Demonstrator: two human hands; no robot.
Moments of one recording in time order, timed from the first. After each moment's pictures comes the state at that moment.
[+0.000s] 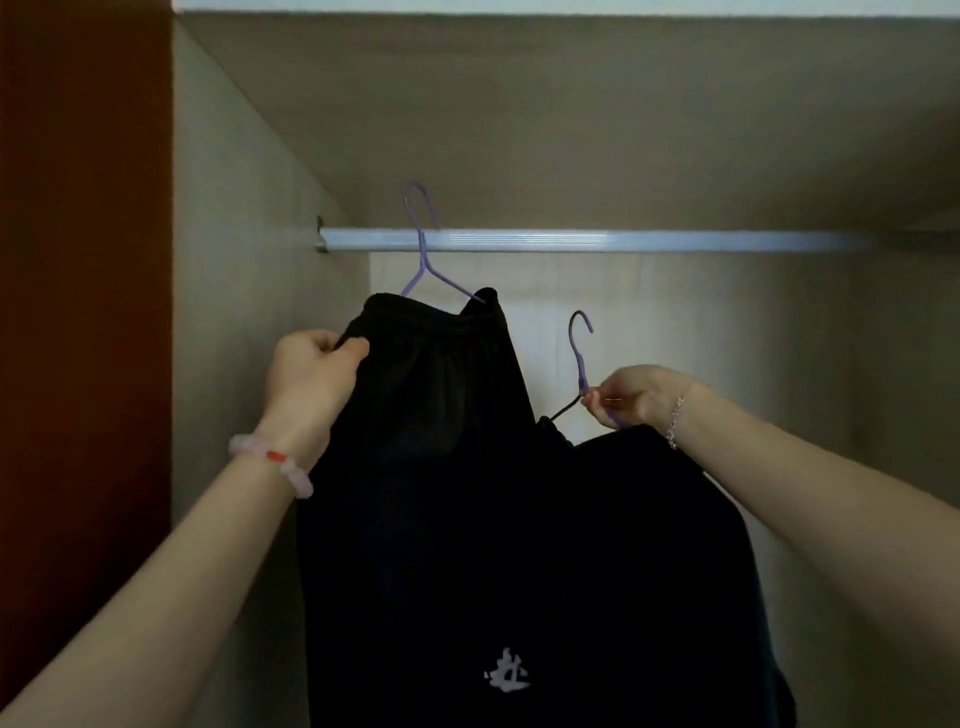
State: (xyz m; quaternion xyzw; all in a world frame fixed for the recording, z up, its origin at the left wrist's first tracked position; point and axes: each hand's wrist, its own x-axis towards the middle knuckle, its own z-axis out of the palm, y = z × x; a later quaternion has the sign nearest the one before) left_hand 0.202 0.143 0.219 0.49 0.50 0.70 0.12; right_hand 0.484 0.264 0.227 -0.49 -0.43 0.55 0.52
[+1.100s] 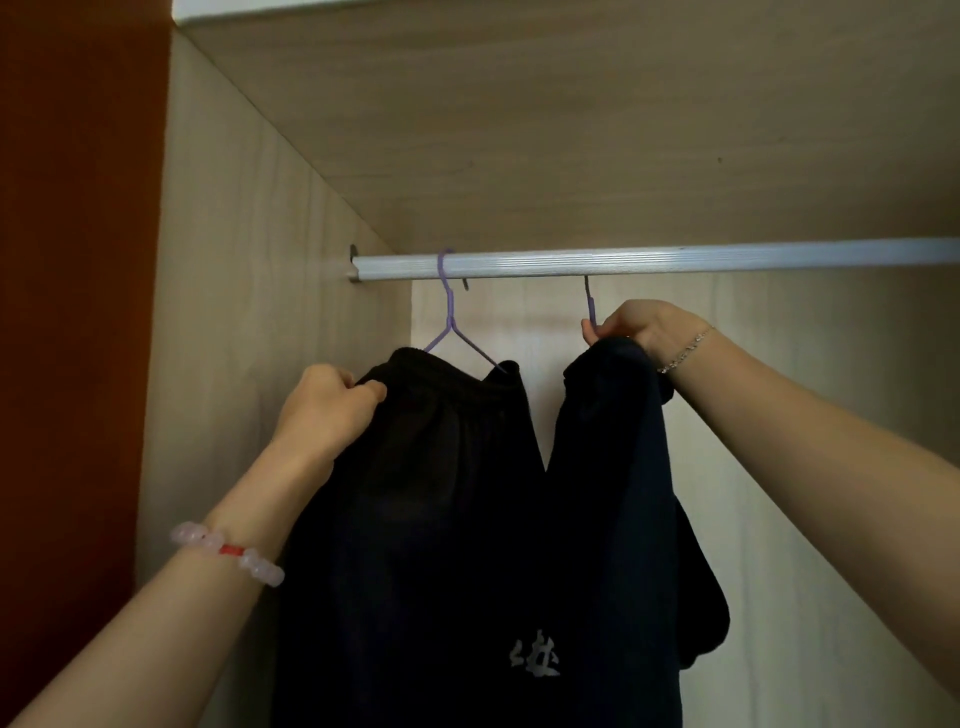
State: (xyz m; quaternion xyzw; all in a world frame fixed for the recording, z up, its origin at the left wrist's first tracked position) left_hand 0.188 0.179 0.241 0.50 0.62 0.61 0.08; right_hand 0.438 0.327 0.336 -0.37 -0.45 0.61 0.55
